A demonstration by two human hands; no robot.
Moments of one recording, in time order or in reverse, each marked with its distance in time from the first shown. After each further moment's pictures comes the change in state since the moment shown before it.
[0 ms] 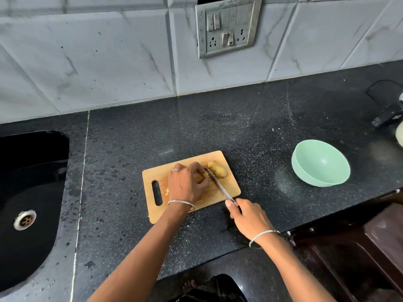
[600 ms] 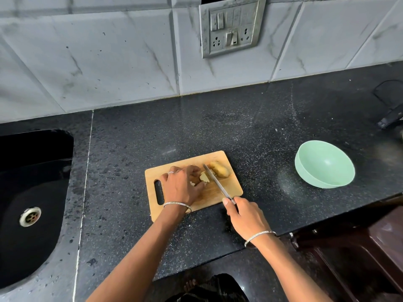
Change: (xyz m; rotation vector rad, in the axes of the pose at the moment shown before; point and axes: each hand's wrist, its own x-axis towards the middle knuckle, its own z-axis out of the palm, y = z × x) left_hand -0.006 -0.009 -0.010 0.082 -0.025 -0.069; right_hand -0.003 -0.016 0.001 -0.011 0.020 -0.028
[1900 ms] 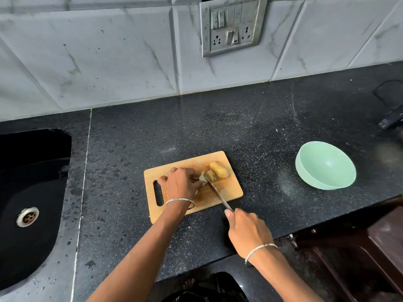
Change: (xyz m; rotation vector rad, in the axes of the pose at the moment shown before) left_hand 0.005 0.010 -0.003 -0.048 -0.029 -0.141; right_hand -0.034 -0.018 -0.006 -0.193 0.013 0.046
